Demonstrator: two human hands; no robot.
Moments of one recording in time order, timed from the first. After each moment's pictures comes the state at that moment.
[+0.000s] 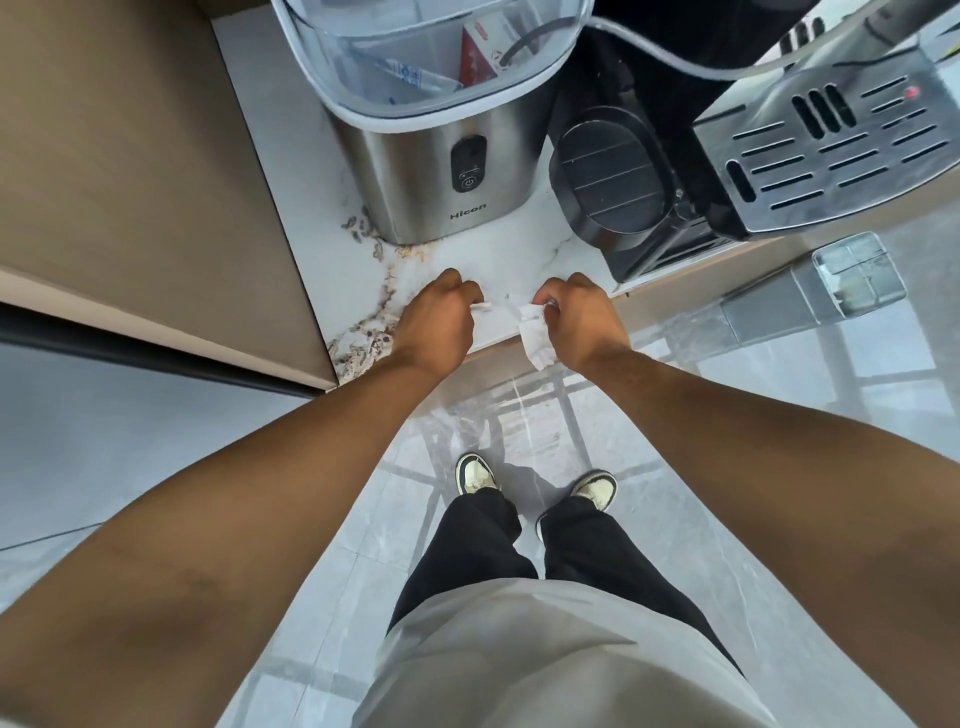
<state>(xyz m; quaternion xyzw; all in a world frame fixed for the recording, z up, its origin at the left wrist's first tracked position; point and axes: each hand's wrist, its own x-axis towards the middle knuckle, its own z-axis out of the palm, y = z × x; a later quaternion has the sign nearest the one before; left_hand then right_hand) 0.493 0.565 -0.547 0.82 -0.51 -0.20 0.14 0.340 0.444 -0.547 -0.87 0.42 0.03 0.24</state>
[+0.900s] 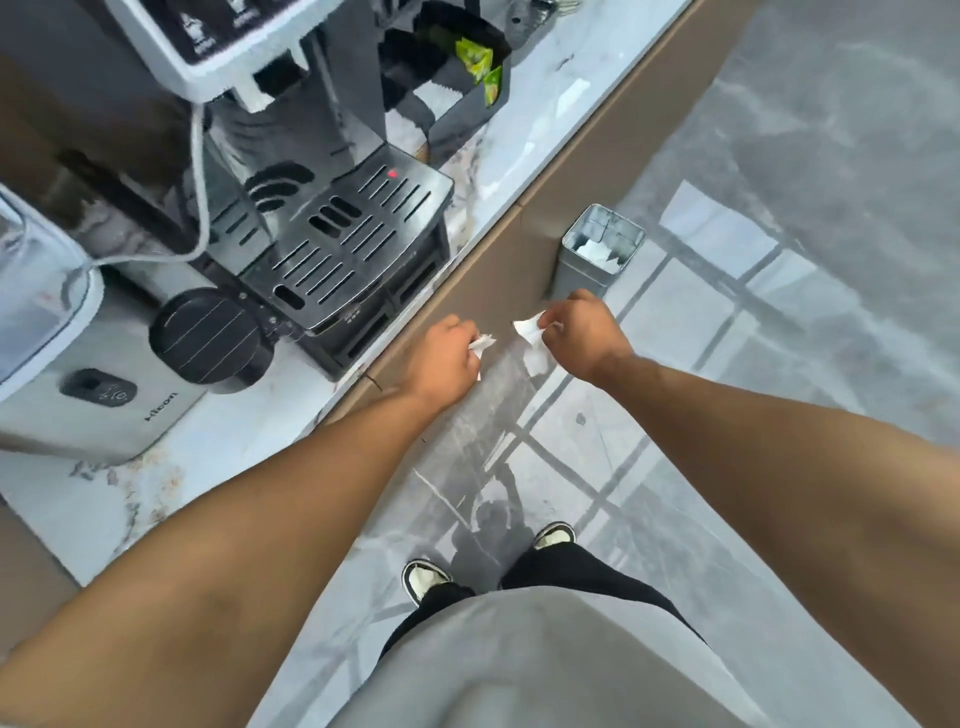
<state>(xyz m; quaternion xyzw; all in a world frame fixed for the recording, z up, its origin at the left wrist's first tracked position) 0.224 0.373 -0.490 0.66 -0.72 -0.21 0.08 0.021 0.323 -0.494 -0.71 0.64 -0.09 0.28</state>
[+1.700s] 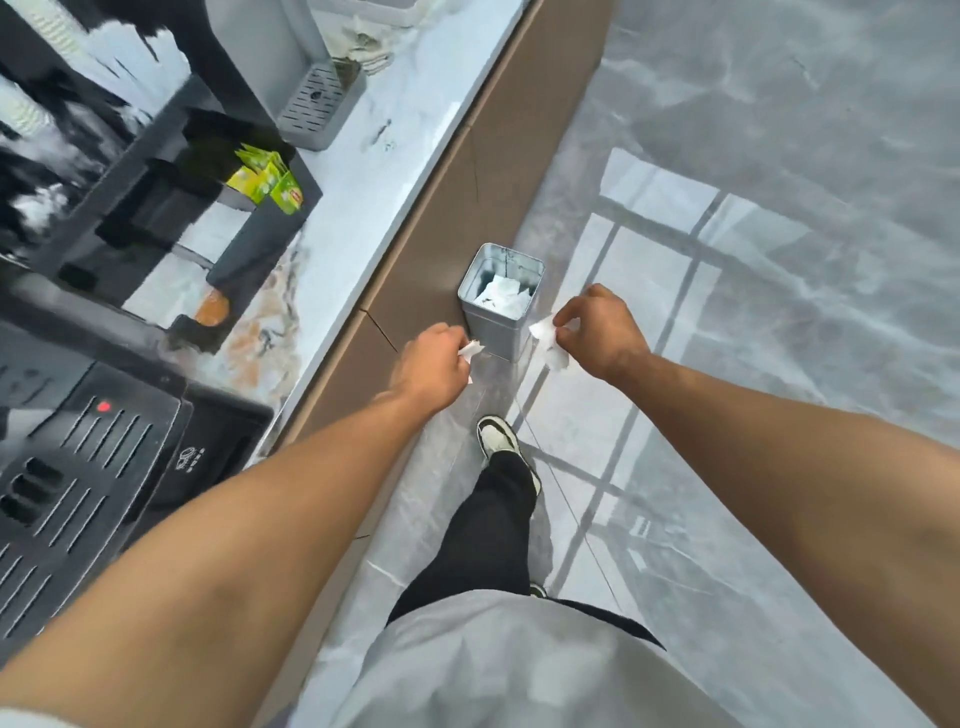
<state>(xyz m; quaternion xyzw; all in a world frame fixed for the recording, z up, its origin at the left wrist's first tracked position) 0.023 0.146 -0.524 0.61 -0.77 -0.20 0.02 -0.212 0.147 -0.519 -0.63 0.72 -0.14 0.28</state>
